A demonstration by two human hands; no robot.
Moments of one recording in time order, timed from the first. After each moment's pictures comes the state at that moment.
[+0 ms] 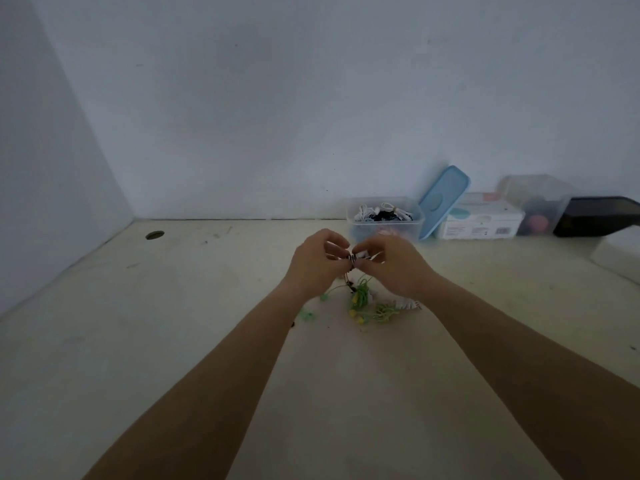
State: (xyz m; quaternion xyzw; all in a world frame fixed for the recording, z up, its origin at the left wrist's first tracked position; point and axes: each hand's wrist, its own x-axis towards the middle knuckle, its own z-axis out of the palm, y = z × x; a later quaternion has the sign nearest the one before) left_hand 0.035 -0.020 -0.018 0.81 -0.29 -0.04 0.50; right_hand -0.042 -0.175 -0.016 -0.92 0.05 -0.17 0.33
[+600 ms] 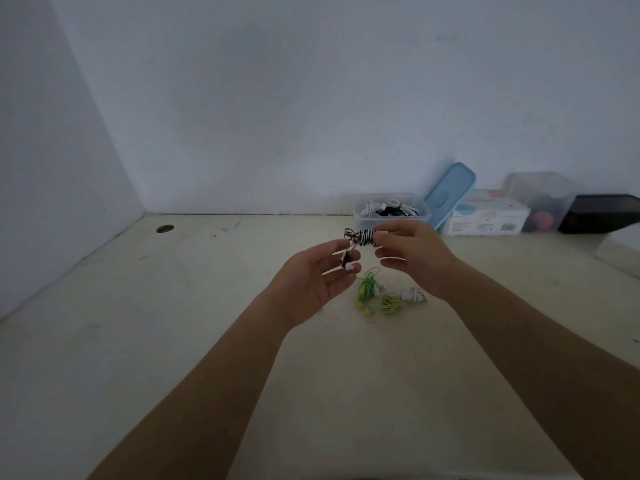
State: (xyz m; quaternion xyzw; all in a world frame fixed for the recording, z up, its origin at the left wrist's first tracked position) left_hand -0.004 0.024 -0.005 0.43 -0.12 -0.39 0.80; right_hand -0.069 -0.164 0.011 -0.70 0.12 -0.14 0.69
